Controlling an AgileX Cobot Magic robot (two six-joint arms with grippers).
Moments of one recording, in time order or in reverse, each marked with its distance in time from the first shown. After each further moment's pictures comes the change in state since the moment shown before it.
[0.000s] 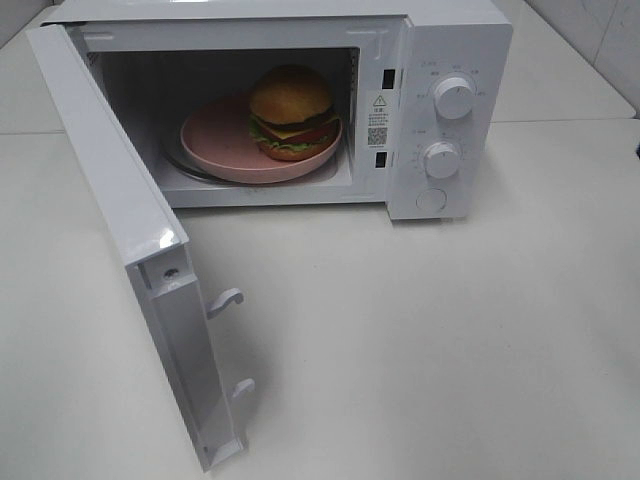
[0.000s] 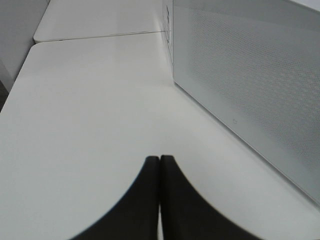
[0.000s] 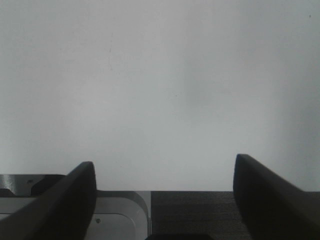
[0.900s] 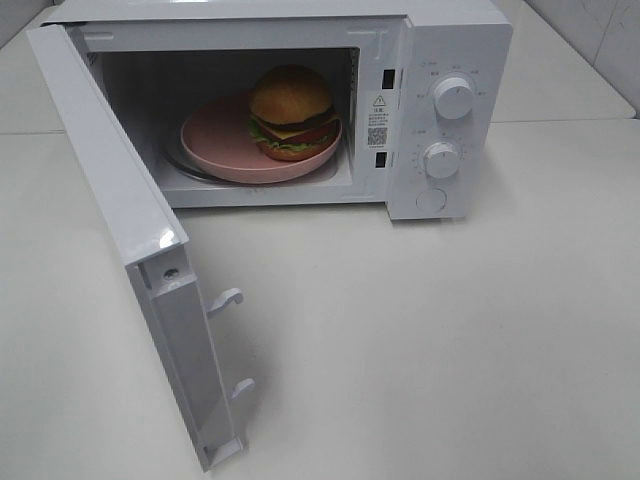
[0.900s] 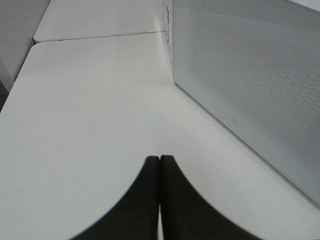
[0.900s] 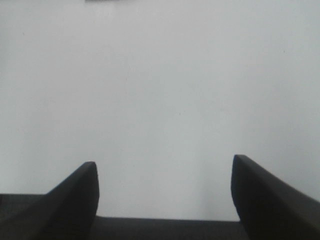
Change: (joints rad) left arm 0.000 0.000 0.000 0.000 0.000 0.000; right arm 0.000 -0.953 0.518 0.003 -0.177 -0.006
